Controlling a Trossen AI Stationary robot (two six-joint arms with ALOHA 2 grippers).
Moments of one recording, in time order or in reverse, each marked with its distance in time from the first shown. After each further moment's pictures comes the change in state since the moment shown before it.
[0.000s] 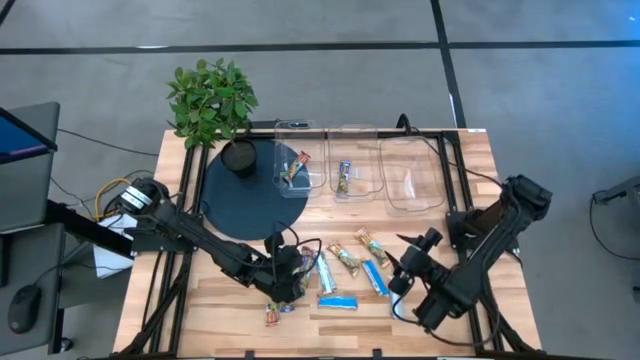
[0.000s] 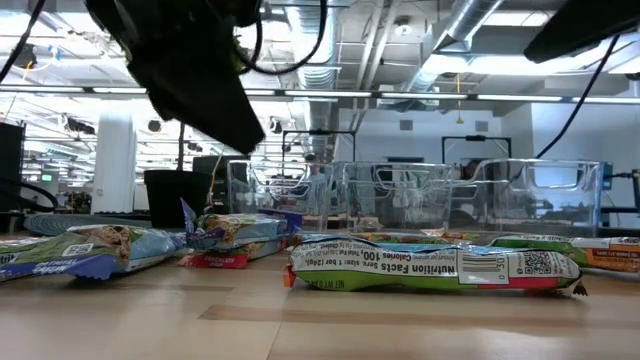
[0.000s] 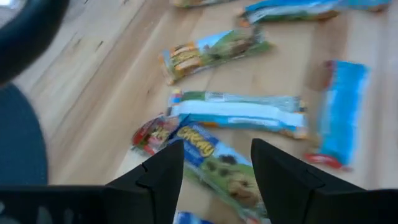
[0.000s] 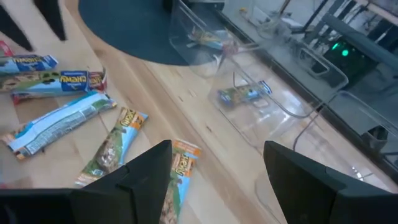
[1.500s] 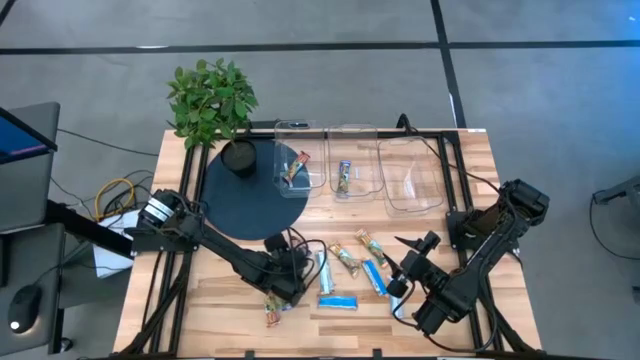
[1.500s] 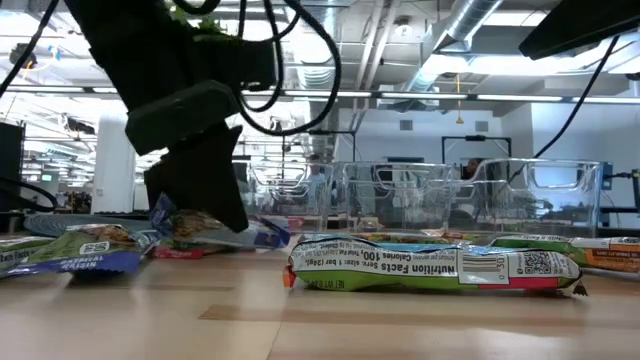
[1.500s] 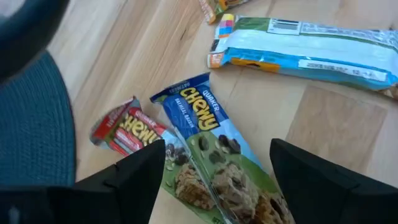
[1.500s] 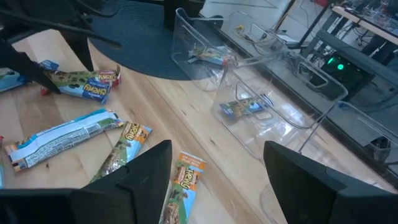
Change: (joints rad) left arm 0.021 0.191 0.133 -0.250 0.008 -0.042; right arm 0.012 0.037 0.000 0.005 0.066 0.047
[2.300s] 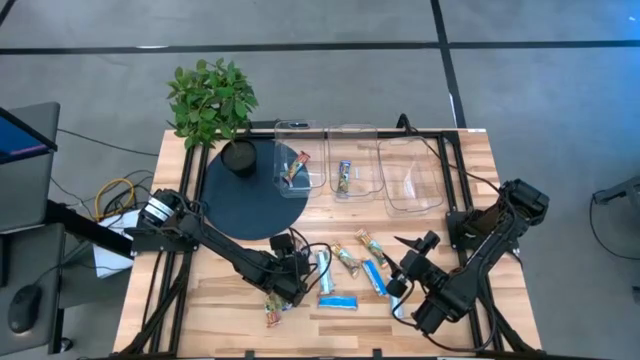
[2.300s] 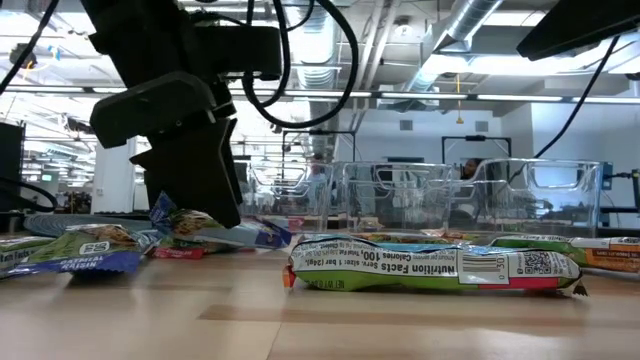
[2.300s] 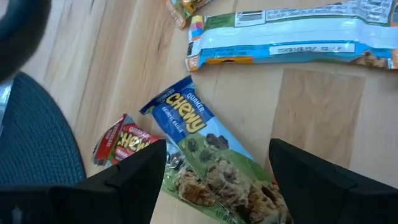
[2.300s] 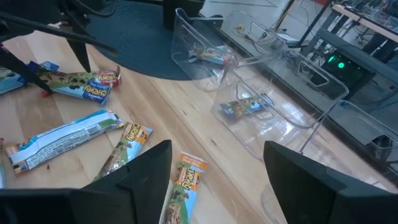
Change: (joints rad) left arm 0.006 0.002 0.035 -0.038 0.050 0.204; right arm -0.007 0.000 0.000 0.008 0.000 0.000
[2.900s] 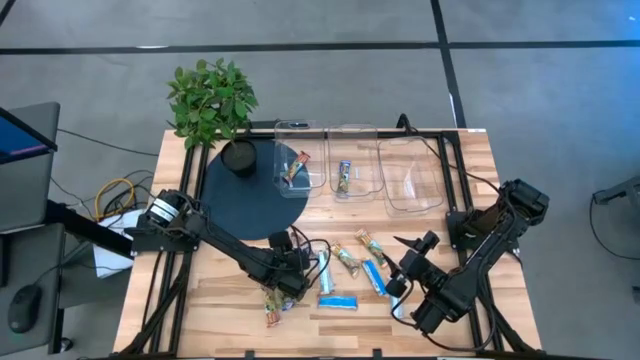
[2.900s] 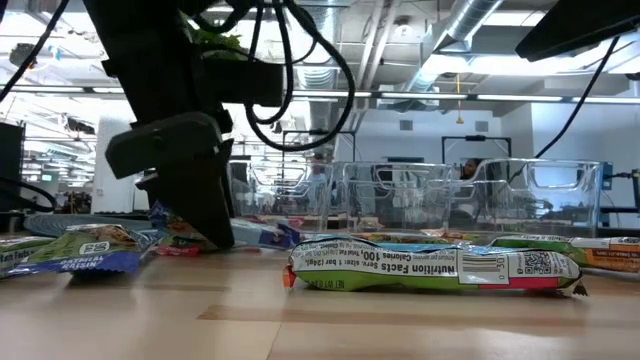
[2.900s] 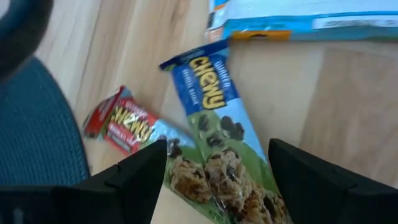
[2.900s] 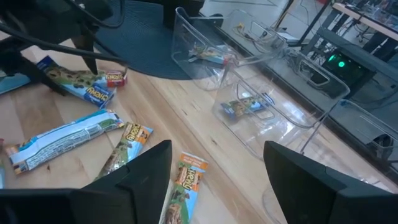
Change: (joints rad) left arm 0.041 0.031 0.000 -0.048 0.027 -0.054; right arm -0.007 0.000 0.000 0.010 -0.002 -0.009
